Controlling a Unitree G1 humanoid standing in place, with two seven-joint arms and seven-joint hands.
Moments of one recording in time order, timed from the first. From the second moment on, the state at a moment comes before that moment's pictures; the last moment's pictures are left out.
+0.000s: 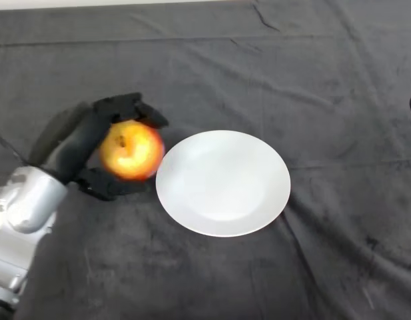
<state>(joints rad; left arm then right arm) -0.39 0.40 -0.19 0.33 0.38 -0.41 -0.02 -0.86 -0.34 -0.81 1.22 0.80 0.25 0.34</state>
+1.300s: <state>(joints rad) -0.58 0.29 -0.47 0.73 0.37 -0.65 -0.07 -0.86 -0.34 -0.81 1.22 0.80 0.25 0.34</state>
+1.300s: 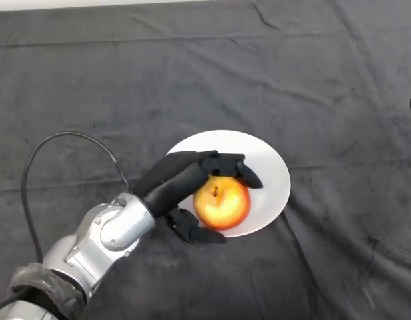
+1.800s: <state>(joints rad) -0.58 0.29 -0.47 0.66 0.36 -0.59 -0.10 -0.86 -0.34 -0.81 1.22 0.80 0.25 0.34</state>
